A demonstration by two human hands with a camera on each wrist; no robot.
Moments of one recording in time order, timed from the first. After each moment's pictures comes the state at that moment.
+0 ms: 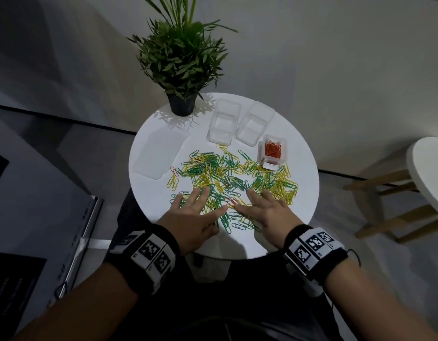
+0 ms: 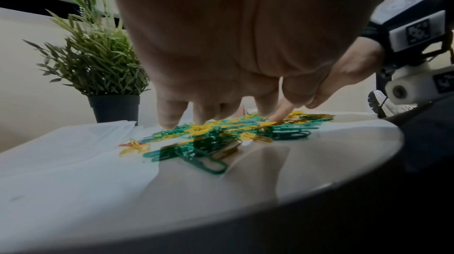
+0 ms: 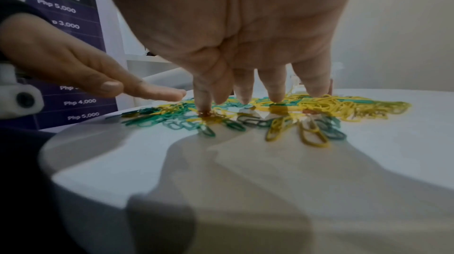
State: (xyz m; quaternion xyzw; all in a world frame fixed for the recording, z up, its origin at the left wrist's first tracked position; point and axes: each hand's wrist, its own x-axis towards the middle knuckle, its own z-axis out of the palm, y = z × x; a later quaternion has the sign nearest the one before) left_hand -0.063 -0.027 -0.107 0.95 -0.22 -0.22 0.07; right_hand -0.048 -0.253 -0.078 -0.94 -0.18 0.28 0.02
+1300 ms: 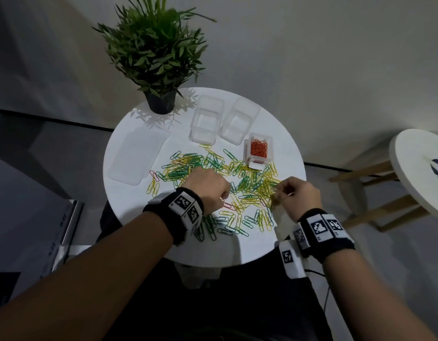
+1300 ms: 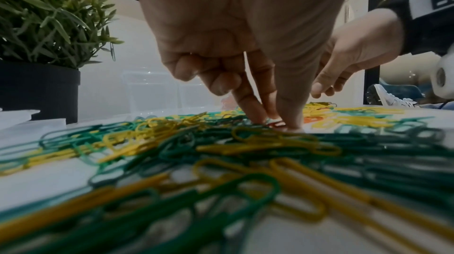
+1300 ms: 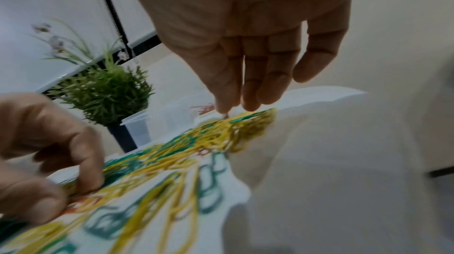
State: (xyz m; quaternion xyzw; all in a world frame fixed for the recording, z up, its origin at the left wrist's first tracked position) left_hand 0.025 -0.089 -0.081 0.94 -0.30 -0.18 0.05; right_hand -0.006 -0.315 -0.089 -0.95 0.18 0.05 0.26
